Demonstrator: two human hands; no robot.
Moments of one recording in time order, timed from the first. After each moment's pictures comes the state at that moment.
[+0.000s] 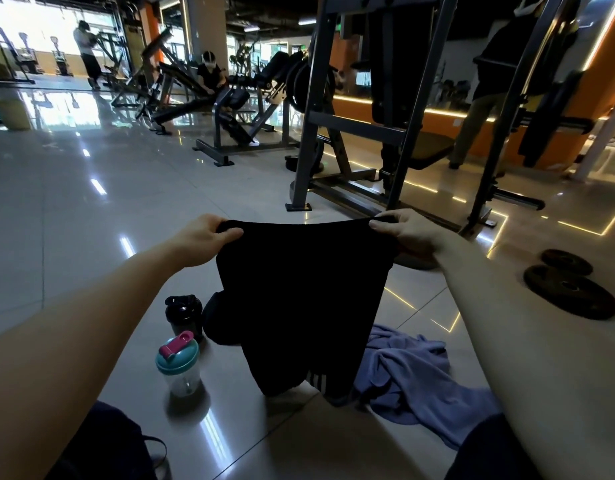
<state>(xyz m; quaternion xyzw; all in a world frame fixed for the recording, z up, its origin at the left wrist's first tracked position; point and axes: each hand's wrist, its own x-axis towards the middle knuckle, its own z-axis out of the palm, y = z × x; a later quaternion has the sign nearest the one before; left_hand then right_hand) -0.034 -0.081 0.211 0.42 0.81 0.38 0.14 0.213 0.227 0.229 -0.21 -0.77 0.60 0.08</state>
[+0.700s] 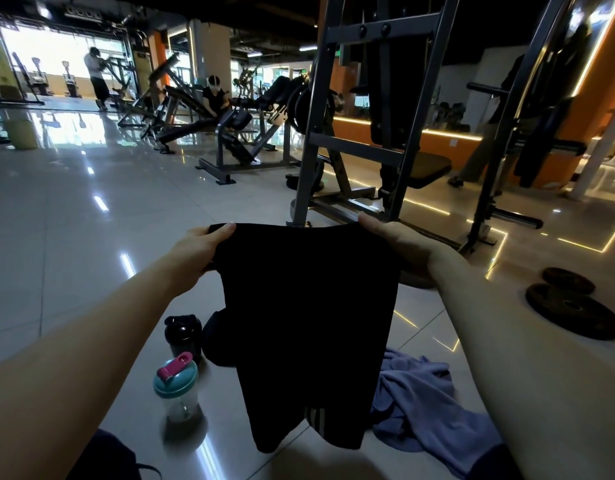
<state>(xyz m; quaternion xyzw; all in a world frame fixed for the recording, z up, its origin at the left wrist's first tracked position) -0.043 -0.081 0.213 0.29 0.68 0.63 0.24 0.204 0.203 0.248 -0.20 -0.75 0.63 0.08</state>
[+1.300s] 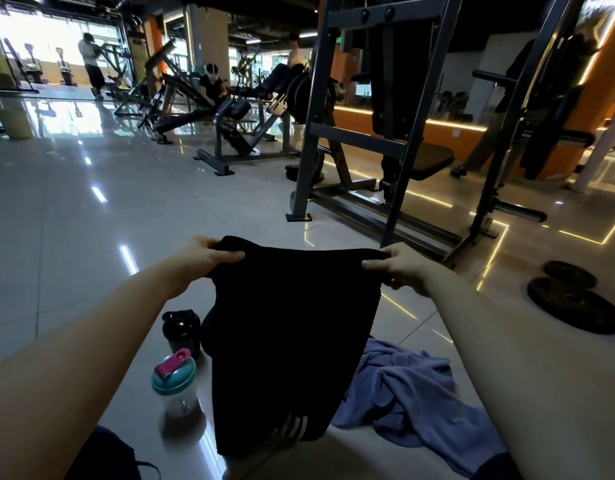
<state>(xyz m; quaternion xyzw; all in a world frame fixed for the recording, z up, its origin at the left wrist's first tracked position) -0.050 -0.078 0.201 0.29 0.75 0.52 0.29 0.205 0.224 0.198 -0.27 -0.81 0.52 0.05</state>
